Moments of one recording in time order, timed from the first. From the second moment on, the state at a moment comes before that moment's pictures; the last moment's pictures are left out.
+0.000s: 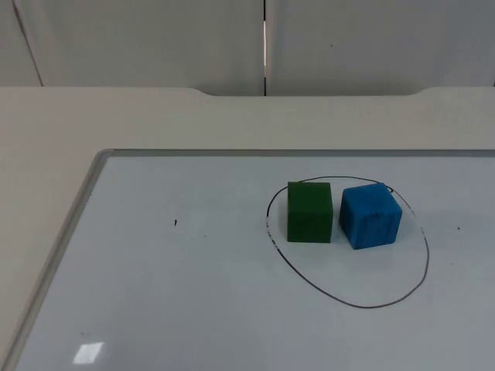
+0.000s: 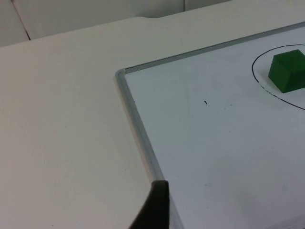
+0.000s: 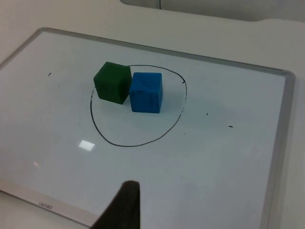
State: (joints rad) right arm 0.33 0.00 -0.52 0.01 1.08 0.03; left arm -0.33 0.00 -0.50 0.00 1.07 0.03
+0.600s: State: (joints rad) right arm 0.33 0.00 -0.52 0.01 1.08 0.03; left arm -0.33 0.00 -0.50 0.00 1.07 0.03
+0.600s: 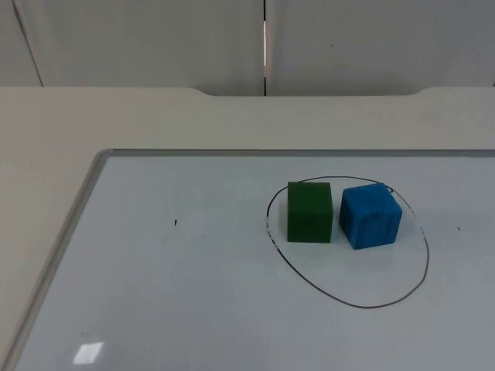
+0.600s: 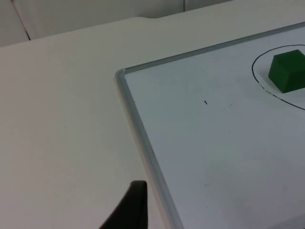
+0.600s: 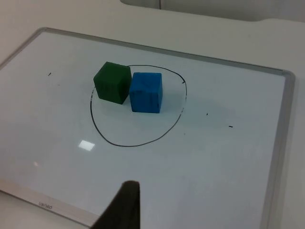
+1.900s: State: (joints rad) right arm 0.33 0.00 -0.52 0.00 1.08 0.03; left arm -0.19 0.00 -0.50 0.00 1.07 0.03
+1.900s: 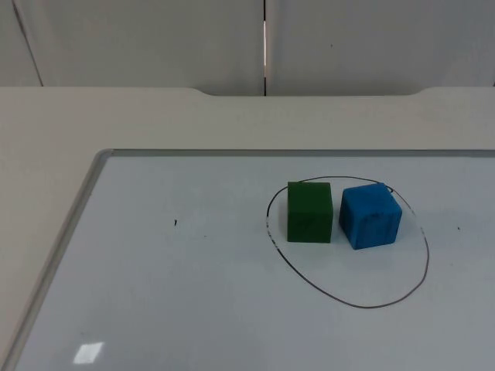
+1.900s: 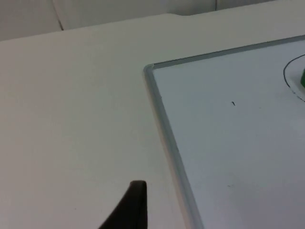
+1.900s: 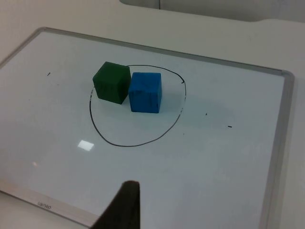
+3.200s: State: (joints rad) right arm 0.33 0.00 -0.52 0.00 1.08 0.03; left arm 0.08 0.00 -0.50 0.00 1.07 0.03
